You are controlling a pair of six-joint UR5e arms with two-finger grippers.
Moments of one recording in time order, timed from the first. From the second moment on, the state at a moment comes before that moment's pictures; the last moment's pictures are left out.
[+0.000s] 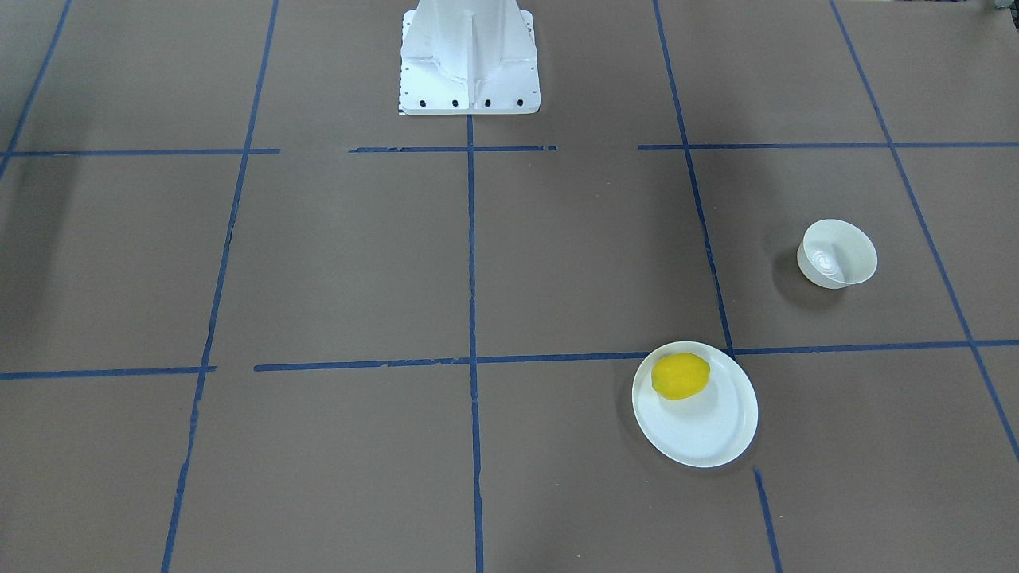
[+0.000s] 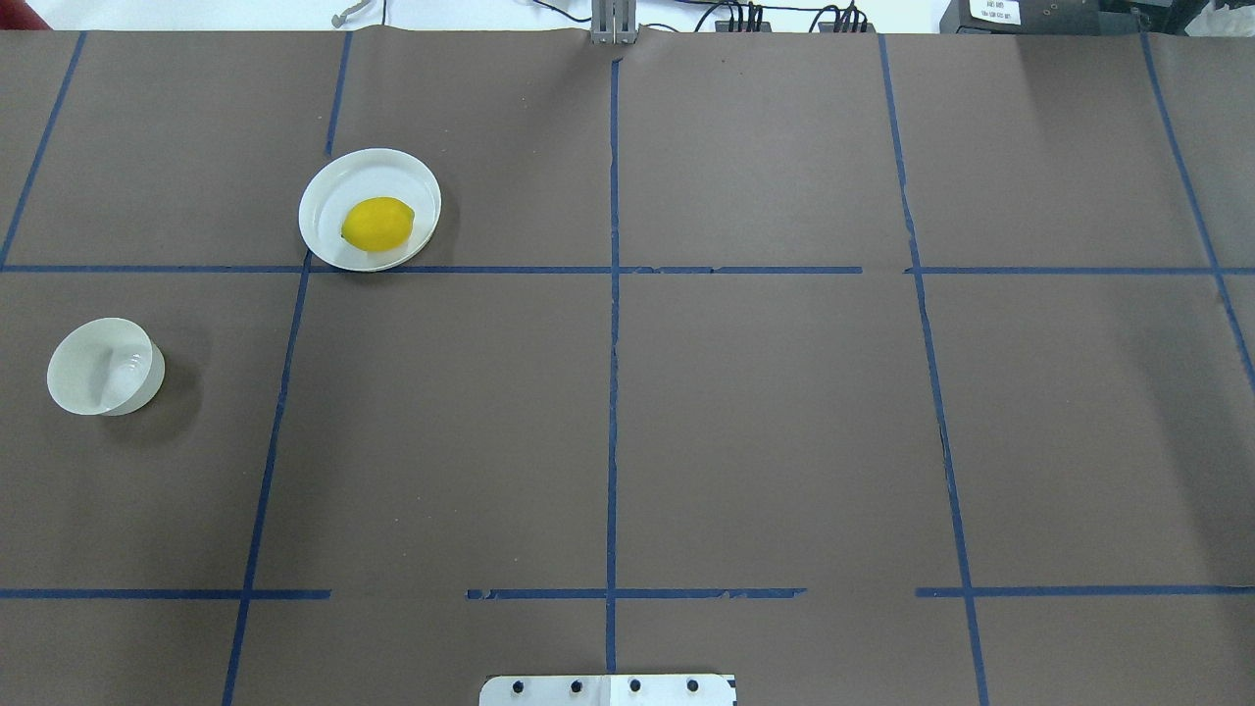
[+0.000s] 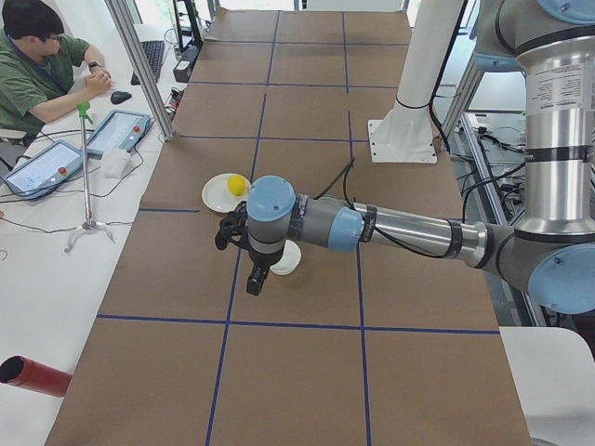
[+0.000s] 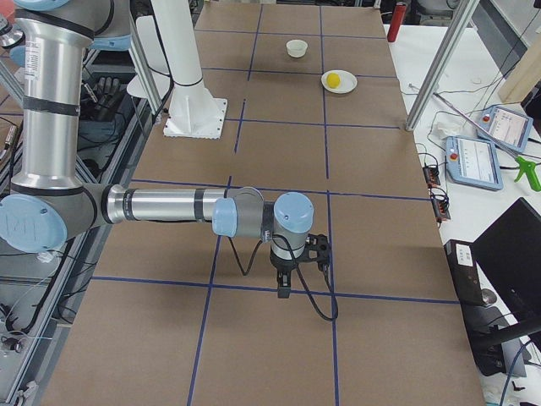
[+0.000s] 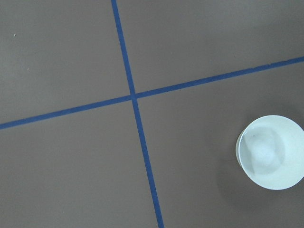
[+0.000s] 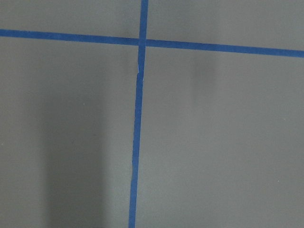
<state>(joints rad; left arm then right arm) -1.51 -1.54 -1.84 -1.64 -2.39 0.10 1.54 -1.71 1.75 -1.64 2.28 -0.05</state>
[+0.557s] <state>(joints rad) -1.28 -1.80 -1.77 -1.64 -2.32 0.11 1.54 -1.71 1.75 -1.64 2.28 -0.05</state>
